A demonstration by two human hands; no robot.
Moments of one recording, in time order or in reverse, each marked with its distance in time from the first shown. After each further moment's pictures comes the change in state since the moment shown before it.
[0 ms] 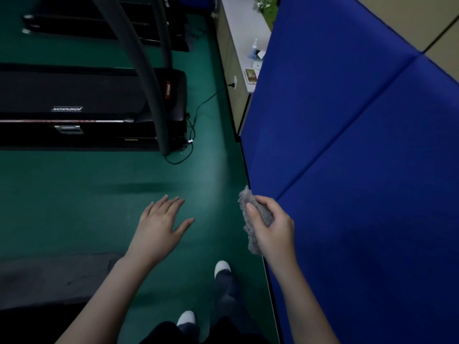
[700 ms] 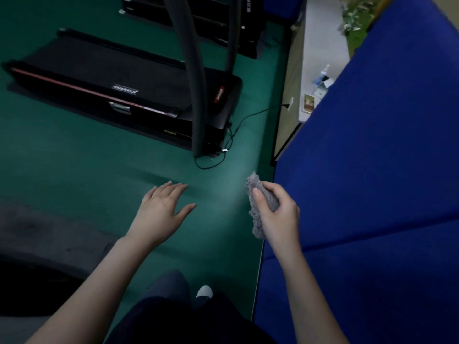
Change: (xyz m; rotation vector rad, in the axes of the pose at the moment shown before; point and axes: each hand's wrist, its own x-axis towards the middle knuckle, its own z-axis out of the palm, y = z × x) left_hand 0.143 0.018 -0.006 -0.032 0.135 -0.298; right_hand 0.223 -0.010 0.025 -0.040 -0.274 -0.193
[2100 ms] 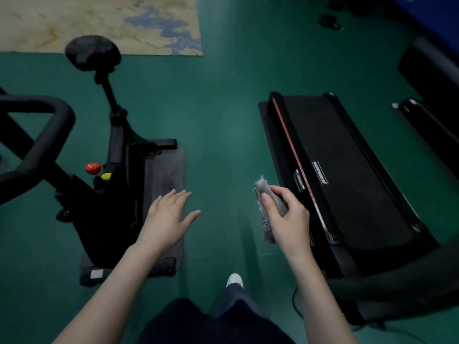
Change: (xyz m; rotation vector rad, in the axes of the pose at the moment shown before) left_hand 0.132 -0.297 -0.141 -0.124 0.373 -1.158; right_hand 0.276 -0.248 0.463 0.082 -1.041 -0.583
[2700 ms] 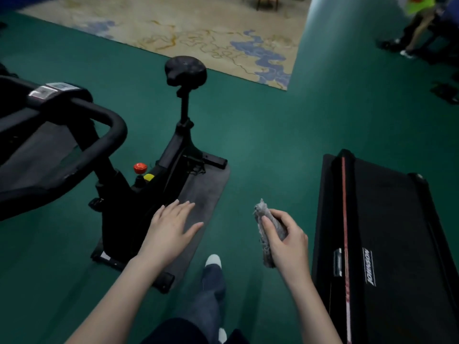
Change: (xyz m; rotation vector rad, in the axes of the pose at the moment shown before) left_hand 0.078 -0.004 -0.016 -0.049 0.167 -0.399; right_hand 0.164 -0.008 0.060 0.052 -0.415 -0.190
